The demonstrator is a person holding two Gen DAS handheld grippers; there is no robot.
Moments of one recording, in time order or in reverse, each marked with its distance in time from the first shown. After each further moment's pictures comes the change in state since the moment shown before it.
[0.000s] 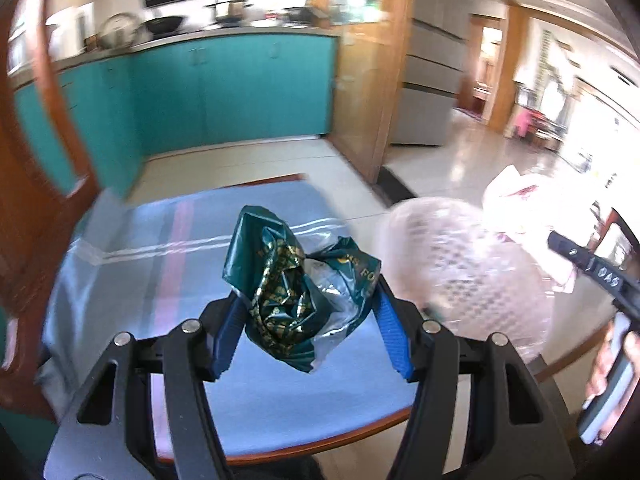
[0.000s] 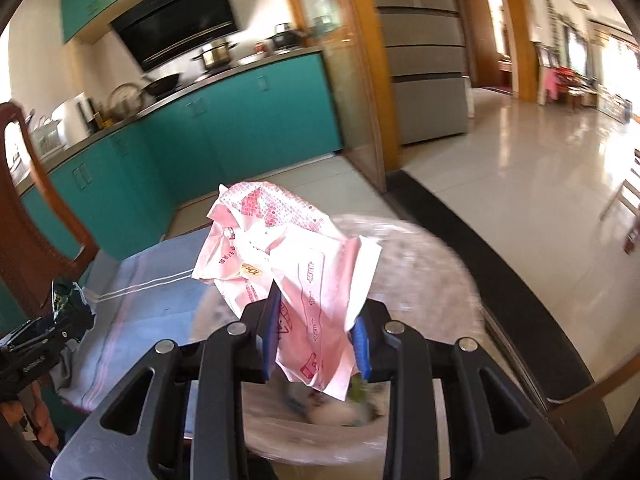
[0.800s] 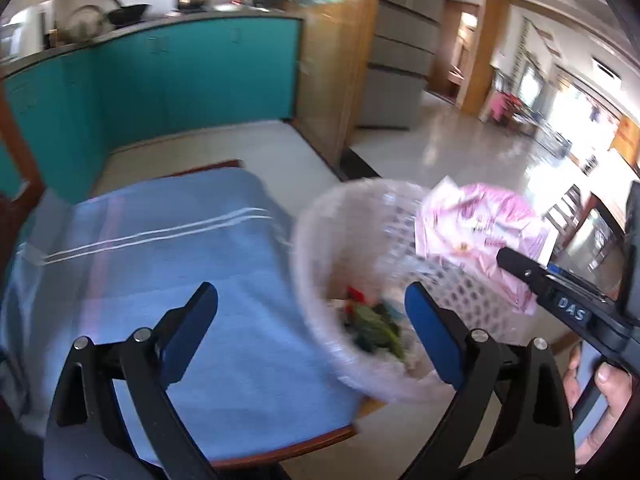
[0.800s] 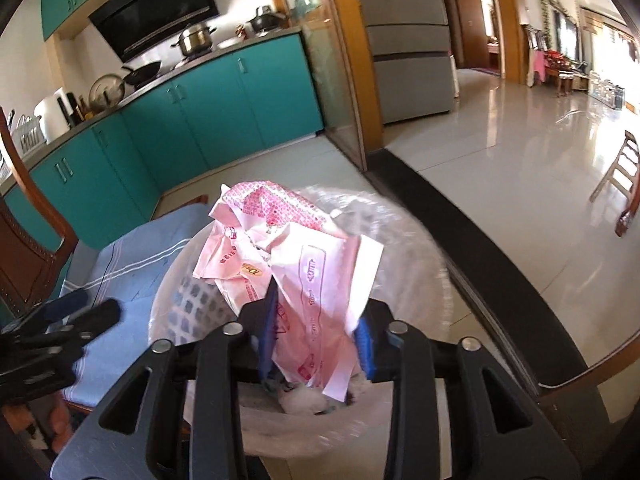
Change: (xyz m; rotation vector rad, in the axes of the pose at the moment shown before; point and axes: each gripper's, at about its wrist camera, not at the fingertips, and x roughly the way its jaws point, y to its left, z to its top) left arm 0.037 -0.036 -0.005 -0.006 0.046 -0.036; right arm 0.026 -0.017 -0.016 0.010 0.088 -0.025
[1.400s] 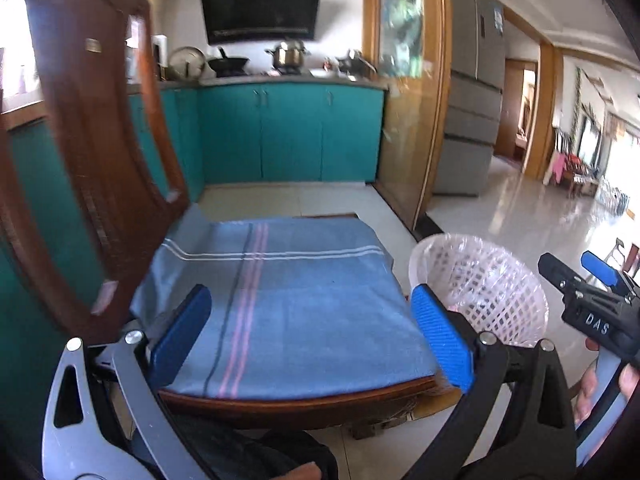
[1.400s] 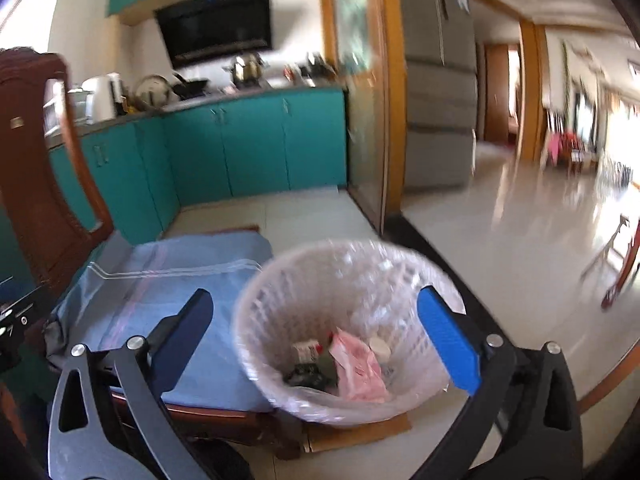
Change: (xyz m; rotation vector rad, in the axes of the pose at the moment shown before) left arm -0.169 0.062 -0.049 -0.109 -0.253 0.261; right arm -0.099 0.097 -0.024 -0.216 -0.239 -0.002
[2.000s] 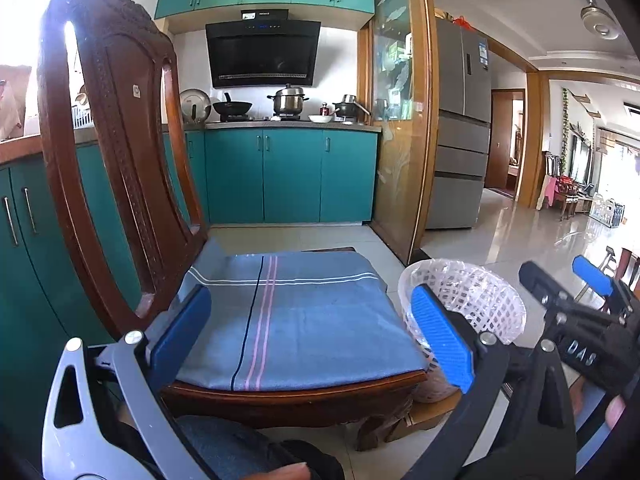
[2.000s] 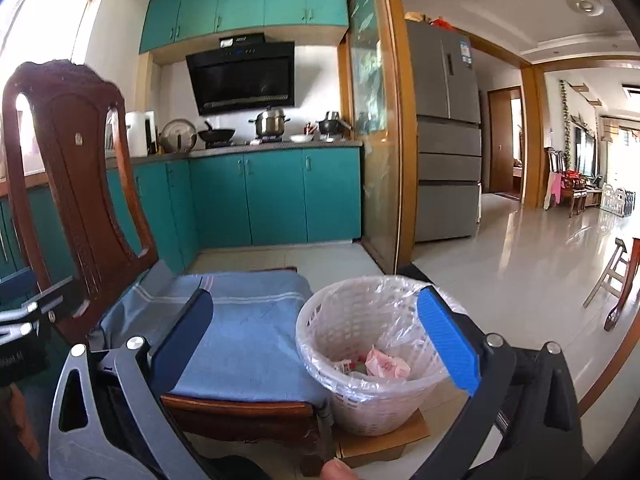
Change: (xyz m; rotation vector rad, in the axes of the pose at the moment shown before) left arm -0.075 0.015 -0.020 0.024 -0.150 -0.023; right arm -0.091 0.051 -0.026 -0.005 -0.195 0.020
